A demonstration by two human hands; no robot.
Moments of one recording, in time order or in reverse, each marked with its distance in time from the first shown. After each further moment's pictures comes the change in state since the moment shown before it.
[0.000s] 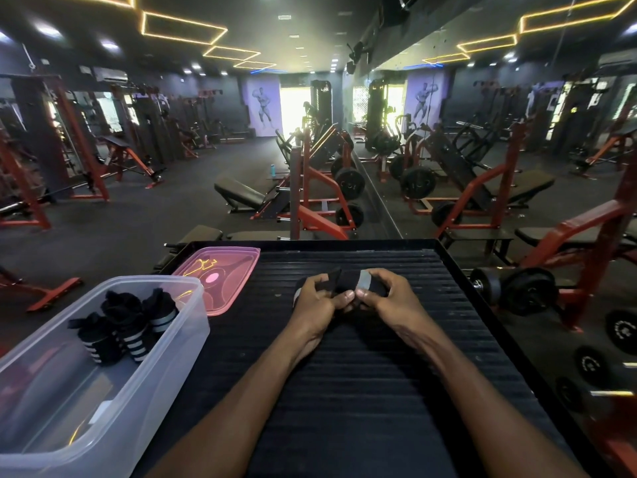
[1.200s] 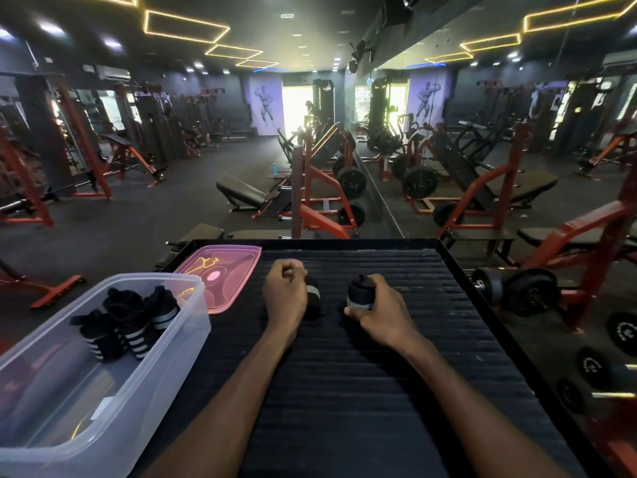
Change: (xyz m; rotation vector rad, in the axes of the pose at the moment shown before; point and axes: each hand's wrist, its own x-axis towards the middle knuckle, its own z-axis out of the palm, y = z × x) left_hand 0.008 0.021 -0.026 0.378 0.481 0.318; right_hand -0.010 0.002 0.014 -0.426 0.021 0.032
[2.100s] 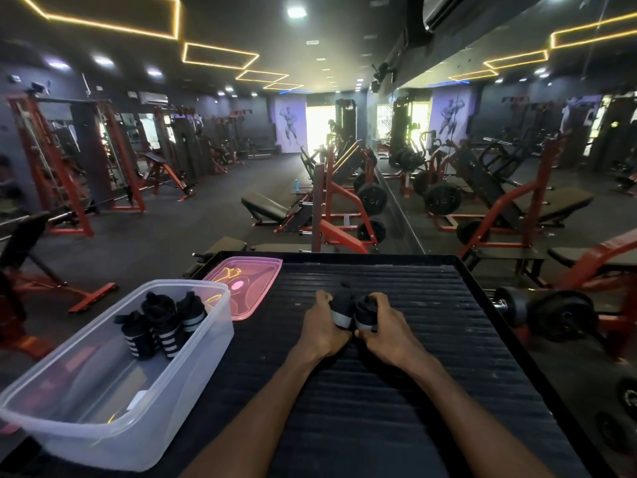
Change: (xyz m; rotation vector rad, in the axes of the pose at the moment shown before) left_hand -0.019 -0.028 0.007 0.577 -0.435 0.070; right_hand -0.006 0.006 0.010 -0.138 -0.135 -0.102
